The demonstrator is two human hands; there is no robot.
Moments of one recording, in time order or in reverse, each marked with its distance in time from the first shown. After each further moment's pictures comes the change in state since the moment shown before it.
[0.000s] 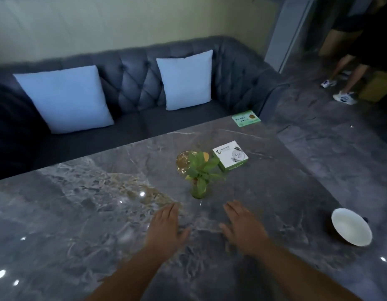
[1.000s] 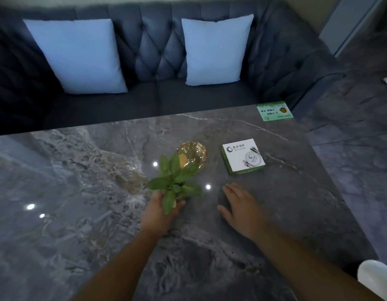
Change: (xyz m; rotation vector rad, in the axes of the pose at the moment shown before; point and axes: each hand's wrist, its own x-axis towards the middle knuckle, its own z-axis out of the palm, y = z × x) left_hand 0.080 0.005 0.052 -0.658 0.269 -0.475; right_hand 0.106 0.067 0.002 0.037 0.048 -0.219
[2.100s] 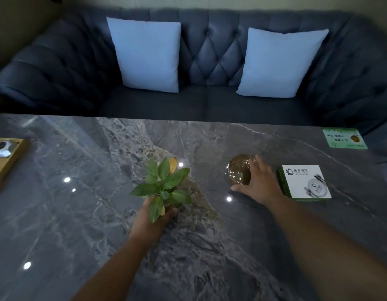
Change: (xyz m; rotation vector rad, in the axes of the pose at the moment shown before) left_hand -0.011 -0.079 -0.109 -0.025 0.183 -0.170; right_hand 0.160 -0.048 0.018 0.002 -0.131 0.103
